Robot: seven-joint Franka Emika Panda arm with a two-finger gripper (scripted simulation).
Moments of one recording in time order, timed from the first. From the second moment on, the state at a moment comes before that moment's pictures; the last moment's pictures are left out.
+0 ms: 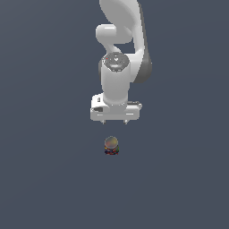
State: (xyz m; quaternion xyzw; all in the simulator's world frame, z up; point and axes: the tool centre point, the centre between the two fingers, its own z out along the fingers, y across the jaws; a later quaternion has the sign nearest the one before) arm 0.001 0.001 0.171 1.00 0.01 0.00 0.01
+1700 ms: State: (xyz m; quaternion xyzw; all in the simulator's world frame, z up) arm 0.049 -0.014 0.123 1.00 0.02 0.00 0.01
